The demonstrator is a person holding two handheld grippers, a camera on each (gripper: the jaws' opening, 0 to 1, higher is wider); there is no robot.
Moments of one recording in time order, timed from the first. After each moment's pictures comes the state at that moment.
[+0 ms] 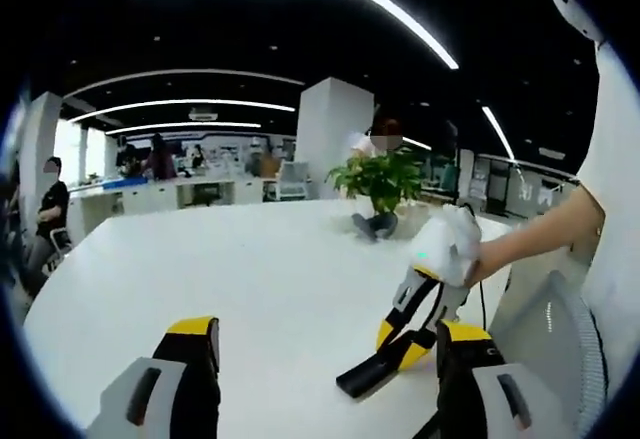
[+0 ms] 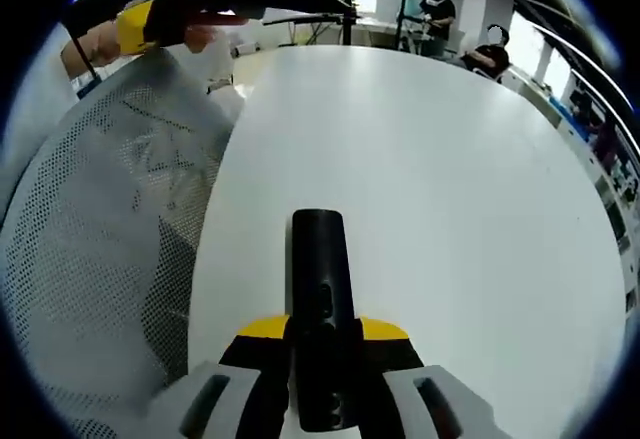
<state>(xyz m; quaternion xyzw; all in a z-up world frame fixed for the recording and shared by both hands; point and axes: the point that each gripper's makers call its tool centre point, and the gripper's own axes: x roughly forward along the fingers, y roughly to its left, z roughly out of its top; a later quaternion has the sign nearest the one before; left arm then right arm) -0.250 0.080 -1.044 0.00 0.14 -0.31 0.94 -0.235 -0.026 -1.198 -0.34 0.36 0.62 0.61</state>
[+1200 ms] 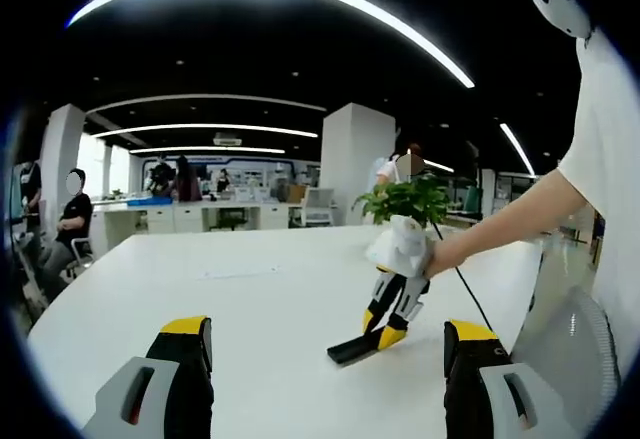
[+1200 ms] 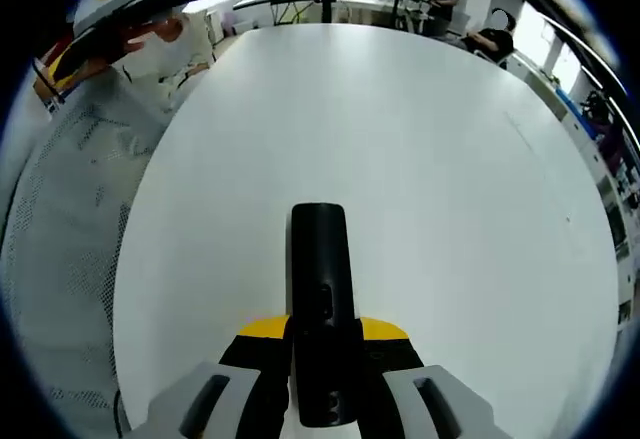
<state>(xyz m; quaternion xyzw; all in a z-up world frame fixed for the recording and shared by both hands) -0.236 0.105 -1.026 -0.01 0.08 -0.26 0.96 -0.133 -0.027 -1.193 -0.38 0.39 0.60 0.59</state>
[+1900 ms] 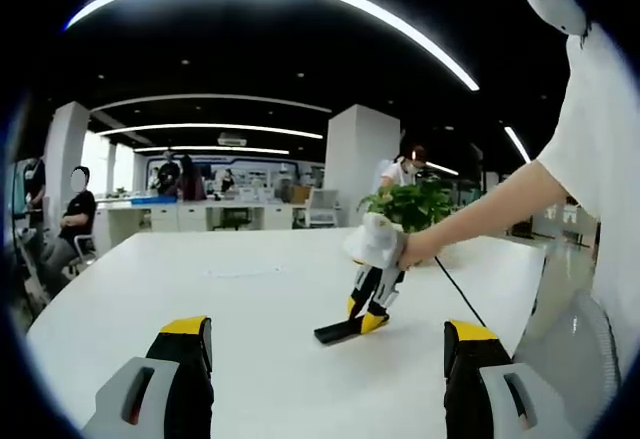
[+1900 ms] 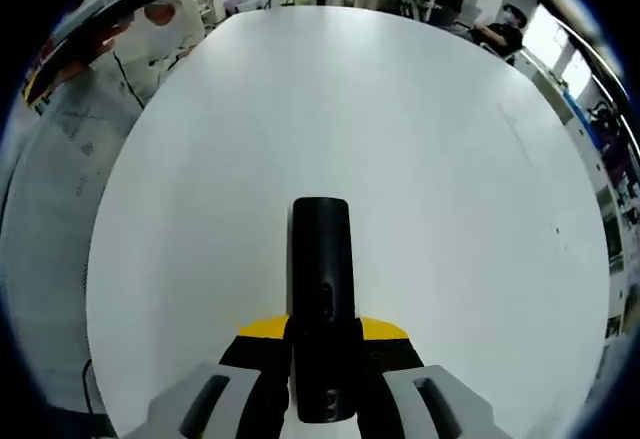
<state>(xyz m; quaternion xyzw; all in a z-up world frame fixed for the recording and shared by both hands) -0.234 0.111 -1.027 -0.02 0.08 -0.25 0.97 -0.071 -0.029 -1.198 -0.42 0.40 0.59 0.57</state>
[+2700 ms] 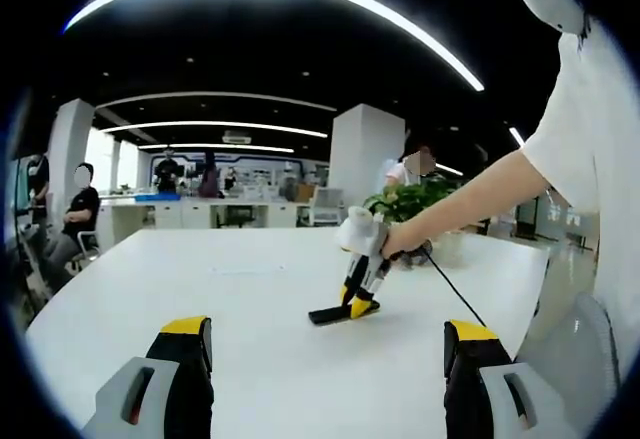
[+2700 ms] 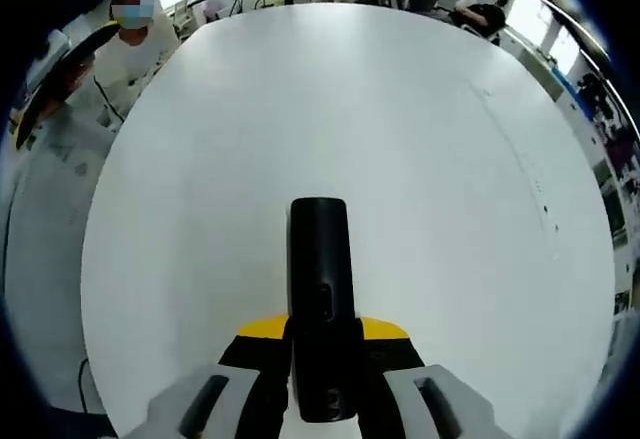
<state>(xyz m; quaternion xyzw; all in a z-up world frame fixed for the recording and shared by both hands) -0.232 0.115 -1.029 -0.02 0.09 -0.24 0.97 -0.034 -0.029 -1.191 -0.37 0.43 0.57 0.60</state>
